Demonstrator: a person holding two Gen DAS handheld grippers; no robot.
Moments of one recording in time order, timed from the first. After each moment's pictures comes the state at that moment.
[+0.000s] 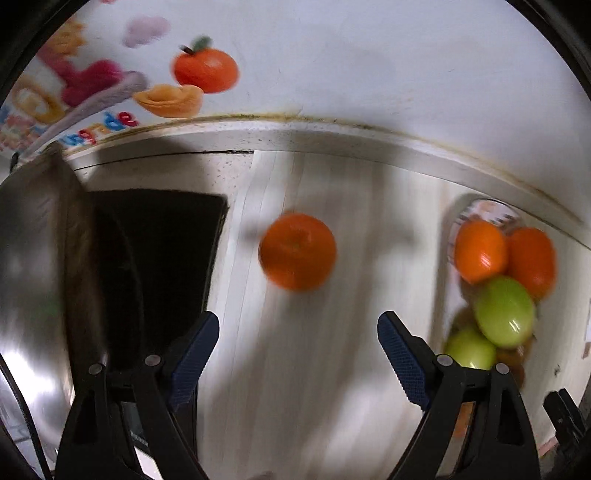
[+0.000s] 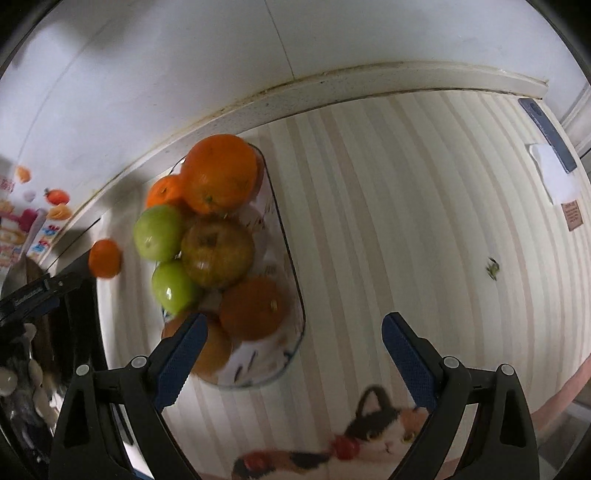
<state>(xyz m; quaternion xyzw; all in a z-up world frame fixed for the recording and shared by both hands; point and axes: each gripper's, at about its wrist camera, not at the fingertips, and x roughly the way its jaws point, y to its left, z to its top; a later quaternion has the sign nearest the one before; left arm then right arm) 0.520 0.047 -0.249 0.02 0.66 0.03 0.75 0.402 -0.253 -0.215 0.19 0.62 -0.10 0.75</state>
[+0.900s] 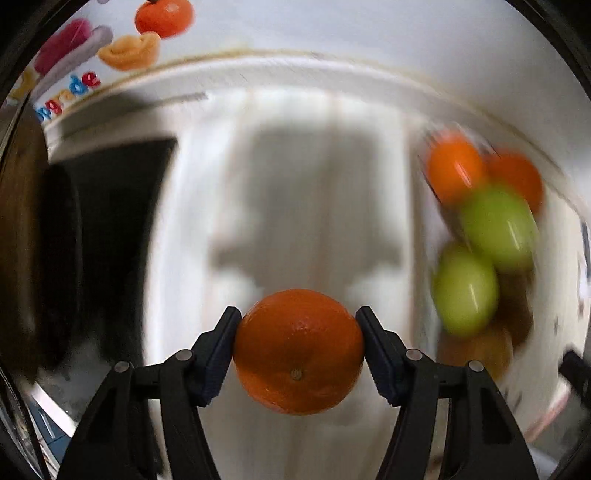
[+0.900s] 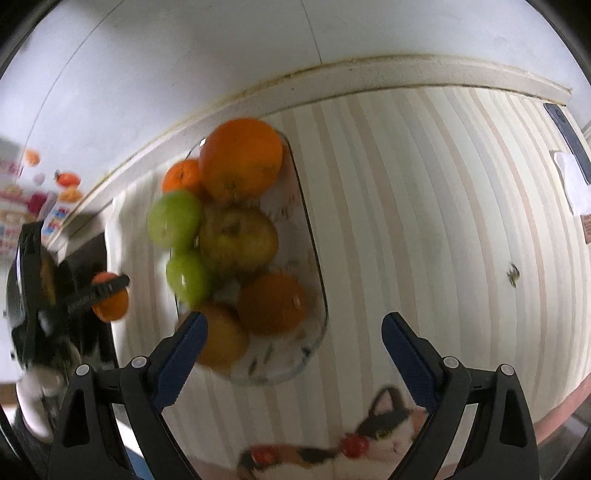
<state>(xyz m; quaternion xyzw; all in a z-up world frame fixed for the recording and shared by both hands) 0.414 0.022 -0.283 0.01 0.67 -0.04 0.74 0.395 -0.242 -0.219 0.18 0.64 -0.05 0.74</state>
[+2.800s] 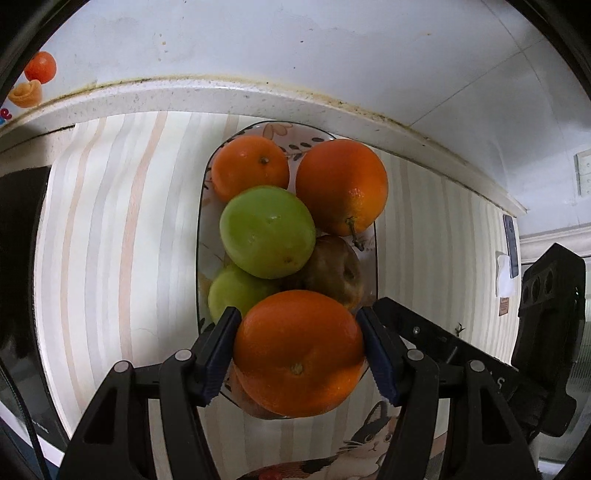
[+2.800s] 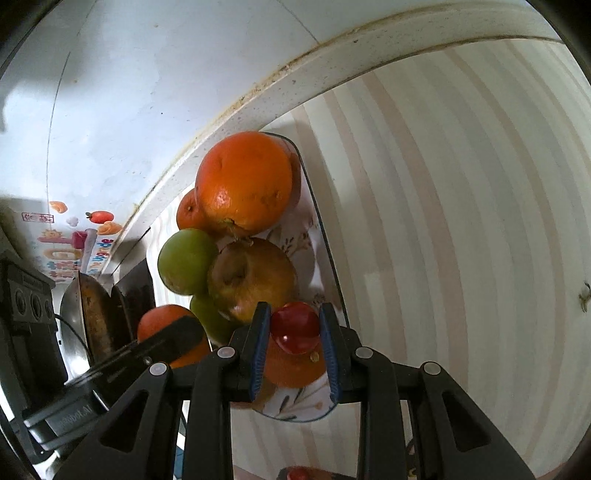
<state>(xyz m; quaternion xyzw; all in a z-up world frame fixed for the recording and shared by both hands) 0.460 -0.082 -0.253 -0.09 0.68 -0.15 0.72 0.431 -0.290 -0.263 0.33 0.62 0.03 0.72</state>
